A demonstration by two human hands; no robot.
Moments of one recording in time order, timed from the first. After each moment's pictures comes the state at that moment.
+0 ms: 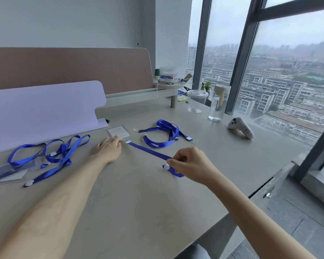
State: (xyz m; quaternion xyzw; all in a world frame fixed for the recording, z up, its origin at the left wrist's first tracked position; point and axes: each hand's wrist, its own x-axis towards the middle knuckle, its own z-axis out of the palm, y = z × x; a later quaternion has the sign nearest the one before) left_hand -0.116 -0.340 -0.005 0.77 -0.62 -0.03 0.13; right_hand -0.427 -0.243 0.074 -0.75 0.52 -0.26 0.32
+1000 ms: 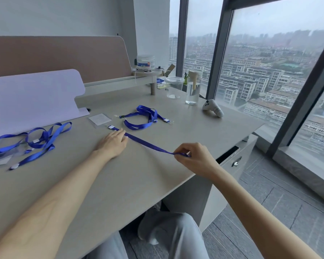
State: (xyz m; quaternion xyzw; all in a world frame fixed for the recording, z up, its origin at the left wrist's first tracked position) left_hand -0.209 -0.292 -0.007 0.72 -0.68 -0.04 0.11; right_hand -0.506 -0.188 0.038 -0.75 0.55 -0.29 0.24
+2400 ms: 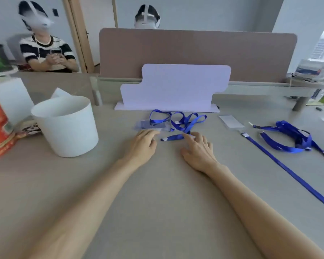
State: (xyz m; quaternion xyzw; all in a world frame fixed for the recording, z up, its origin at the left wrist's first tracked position) left_hand 0.027 -0.088 -0.005 0.79 -0.51 0.06 0.34; right_hand -0.142 -0.209 0.001 -0.92 0.34 -0.14 0.15
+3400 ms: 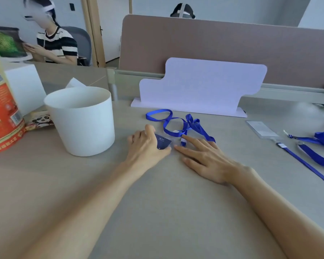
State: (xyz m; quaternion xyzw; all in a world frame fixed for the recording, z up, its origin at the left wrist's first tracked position) left_hand 0.062 -0.062 -0.008 0.86 -0.41 0.11 0.28; right_hand -0.103 -0.202 -0.001 -0.99 0.11 -0.05 0.00
